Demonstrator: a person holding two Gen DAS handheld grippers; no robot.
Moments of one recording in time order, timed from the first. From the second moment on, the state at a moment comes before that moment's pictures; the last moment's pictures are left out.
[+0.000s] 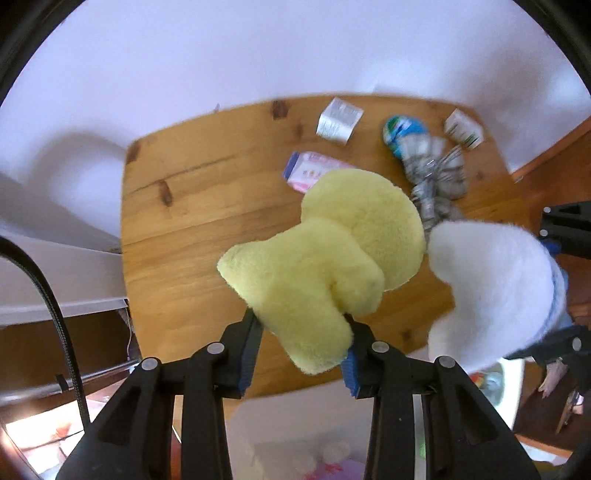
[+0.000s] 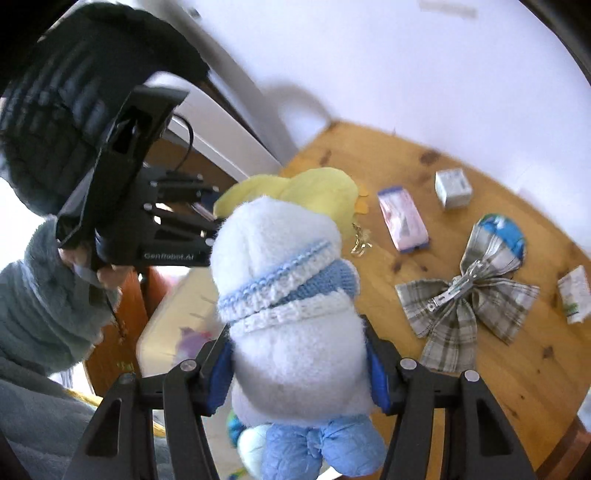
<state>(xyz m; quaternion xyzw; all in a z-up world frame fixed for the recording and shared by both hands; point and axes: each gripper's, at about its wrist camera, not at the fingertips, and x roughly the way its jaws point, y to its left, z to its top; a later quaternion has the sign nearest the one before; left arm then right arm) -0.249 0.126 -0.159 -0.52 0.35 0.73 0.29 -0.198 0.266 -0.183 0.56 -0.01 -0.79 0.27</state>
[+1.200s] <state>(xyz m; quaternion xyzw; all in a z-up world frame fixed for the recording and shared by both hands) -0.035 -0.033 0.009 -0.39 0.20 0.87 0.22 0.034 0.146 -0.032 0.39 -0.19 -0.90 -0.08</state>
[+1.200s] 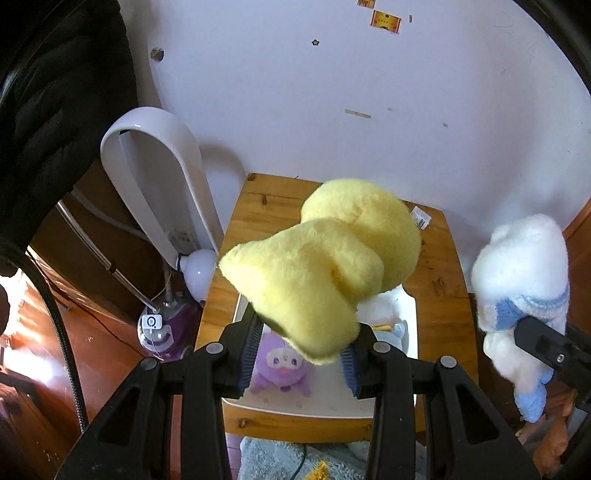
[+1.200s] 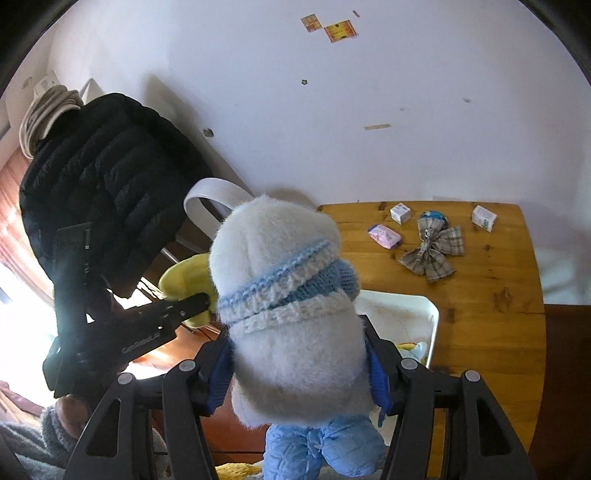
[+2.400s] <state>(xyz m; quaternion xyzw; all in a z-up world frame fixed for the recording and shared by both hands) -0.011 -0.034 0.005 -0.36 0.22 0.89 0.19 0.016 0.134 -0.054 0.41 -0.21 -0.86 -0.24</state>
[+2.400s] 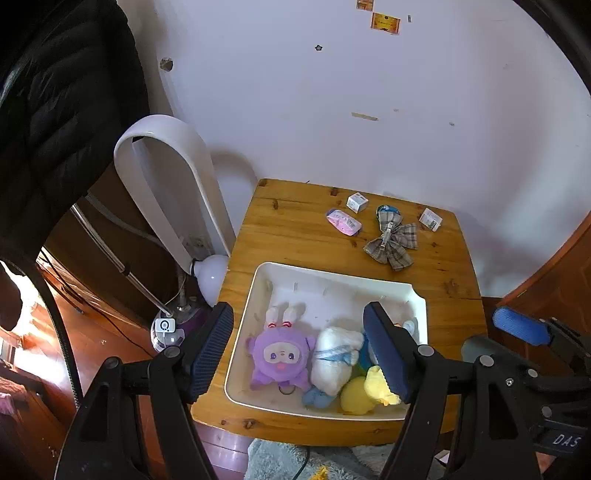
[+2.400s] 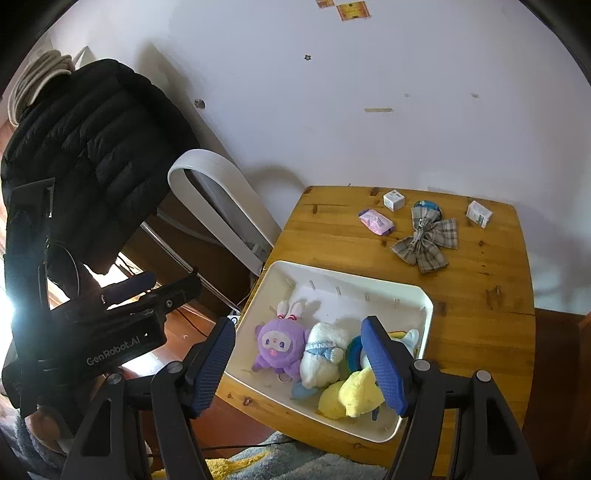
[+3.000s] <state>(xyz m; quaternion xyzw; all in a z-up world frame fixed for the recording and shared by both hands) -0.006 -0.014 -0.004 -0.37 0.23 0.88 0.19 0.035 0.140 -0.056 0.40 -0.22 -0.84 -0.29</state>
